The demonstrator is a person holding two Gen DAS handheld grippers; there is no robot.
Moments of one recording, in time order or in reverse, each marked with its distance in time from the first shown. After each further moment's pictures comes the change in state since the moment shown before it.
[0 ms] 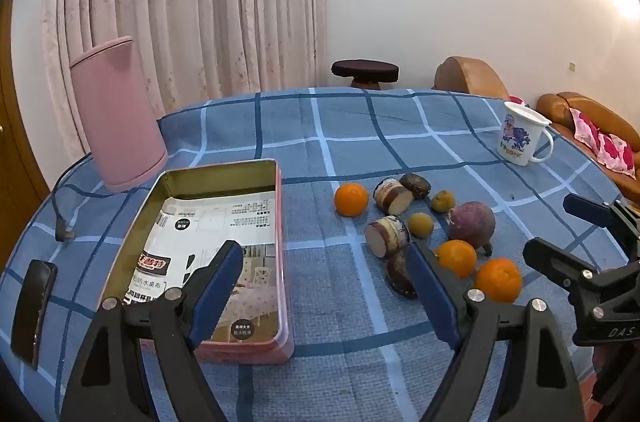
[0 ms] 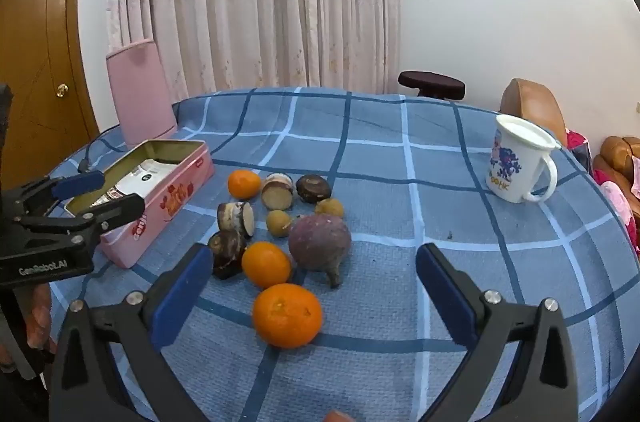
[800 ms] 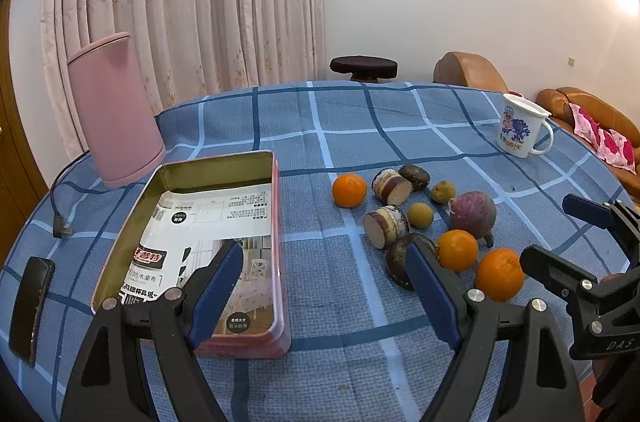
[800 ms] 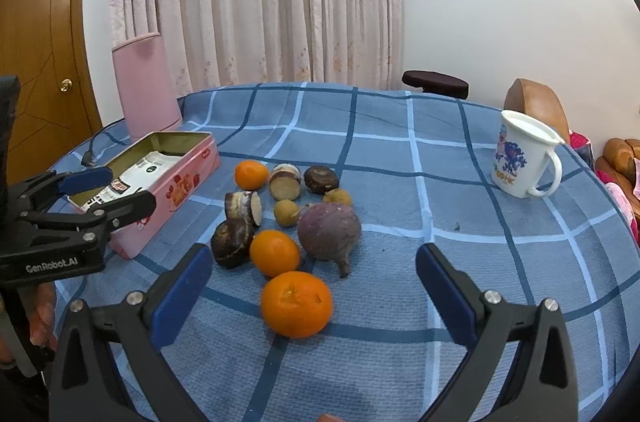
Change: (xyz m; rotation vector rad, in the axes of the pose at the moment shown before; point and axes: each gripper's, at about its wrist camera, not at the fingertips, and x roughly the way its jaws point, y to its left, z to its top) left arm 0.000 0.006 -0.006 0.001 0.009 -0.008; right arm -0.001 0.005 -0.010 0.007 -0.004 0.020
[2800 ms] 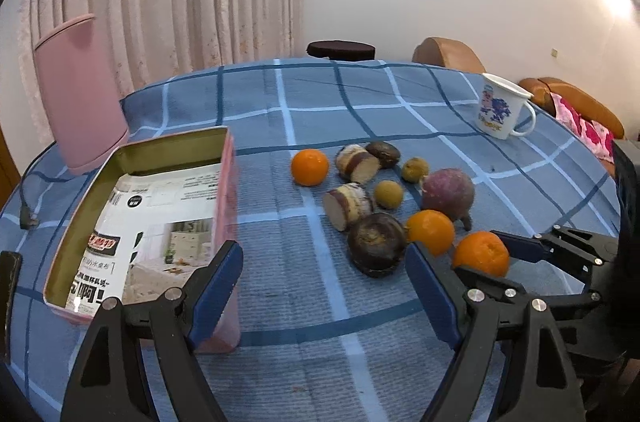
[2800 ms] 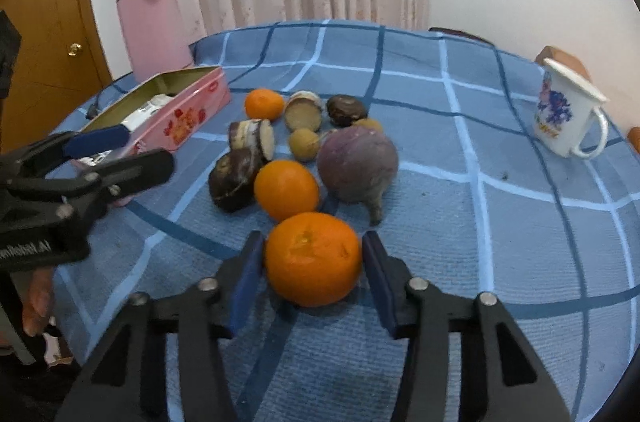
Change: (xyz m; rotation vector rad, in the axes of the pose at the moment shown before) left arm 0.019 -0.021 -0.008 0.012 0.064 -0.094; right arm 0.043 0.000 -0.025 -0.017 0.181 0.096
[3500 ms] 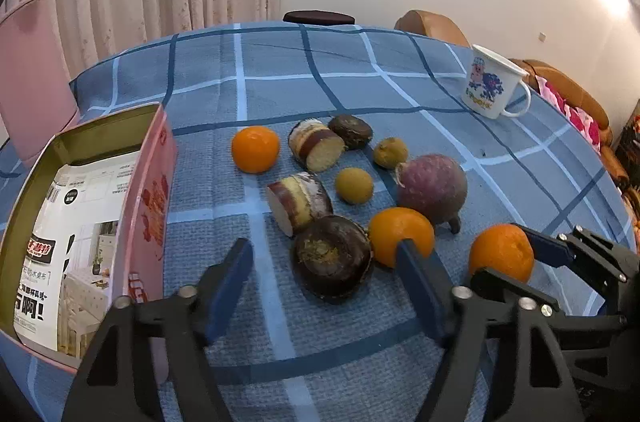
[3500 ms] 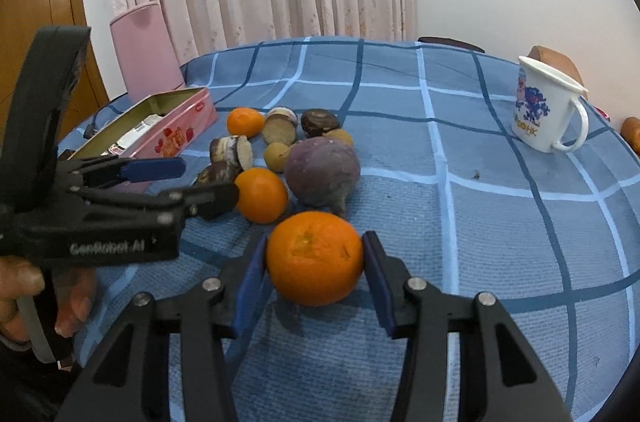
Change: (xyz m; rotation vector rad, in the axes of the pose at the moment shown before) left arm 0.047 -0.015 0.010 -0.024 0.115 -0.100; right arm -0.015 -0.019 -0.005 0.042 -0.066 -0.016
